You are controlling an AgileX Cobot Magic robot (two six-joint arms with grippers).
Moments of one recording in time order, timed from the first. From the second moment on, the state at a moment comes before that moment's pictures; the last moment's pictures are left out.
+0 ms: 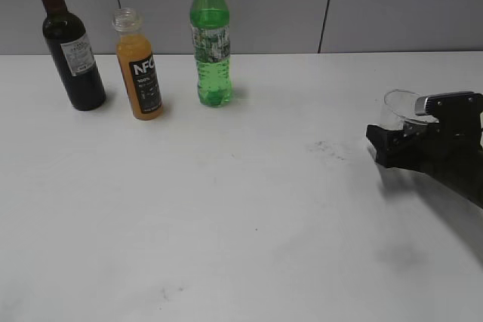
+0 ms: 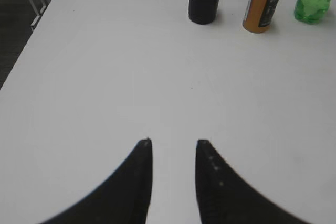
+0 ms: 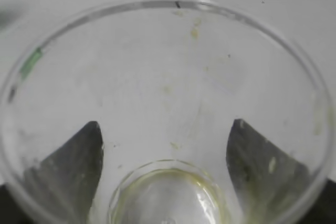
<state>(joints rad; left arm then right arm) -0.08 -0.01 -0.49 0.02 1.09 -0.02 0.02 2.15 -0.58 -0.32 -1.17 0.03</state>
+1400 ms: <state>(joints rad) -0.08 -0.01 -0.49 0.02 1.09 -0.02 0.43 2.20 -0.97 -1.09 -1.17 0.15</state>
